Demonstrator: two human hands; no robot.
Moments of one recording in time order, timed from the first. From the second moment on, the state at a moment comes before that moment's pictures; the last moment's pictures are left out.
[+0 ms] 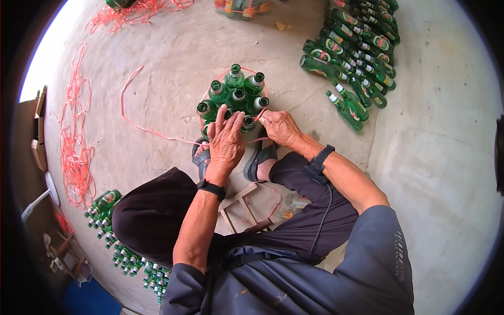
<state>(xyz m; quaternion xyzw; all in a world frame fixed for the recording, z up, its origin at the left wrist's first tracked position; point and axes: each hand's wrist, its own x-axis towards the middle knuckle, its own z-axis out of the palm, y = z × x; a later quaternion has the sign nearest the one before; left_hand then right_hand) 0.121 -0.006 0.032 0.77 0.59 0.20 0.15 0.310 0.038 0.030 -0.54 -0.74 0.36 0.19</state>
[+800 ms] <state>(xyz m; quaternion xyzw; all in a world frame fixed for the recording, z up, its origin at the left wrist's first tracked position) 0.119 0.084 0.058 0.86 0.44 0.03 0.25 0.297 0.046 -0.031 -0.62 -0.38 0.64 0.23</state>
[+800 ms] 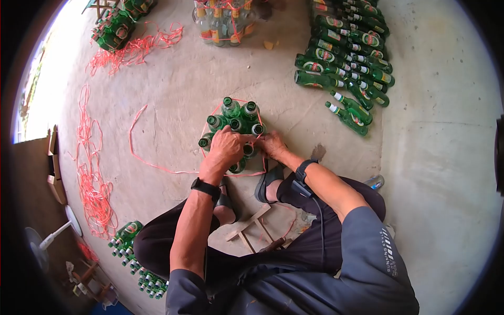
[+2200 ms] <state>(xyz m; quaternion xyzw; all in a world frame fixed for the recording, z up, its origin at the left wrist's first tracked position) 0.100 0.113 0.071 0.69 0.50 0.06 0.52 0.297 0.047 -0.040 -0.60 -0.41 0.63 0.26</state>
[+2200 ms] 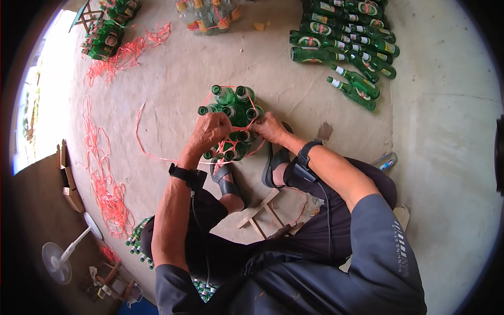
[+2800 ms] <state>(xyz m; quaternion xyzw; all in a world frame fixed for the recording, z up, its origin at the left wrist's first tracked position) 0.109 0.112 0.078 0.79 0.54 0.07 0.28 0.292 0.041 -0.043 -0.62 -0.47 0.56 0.28</state>
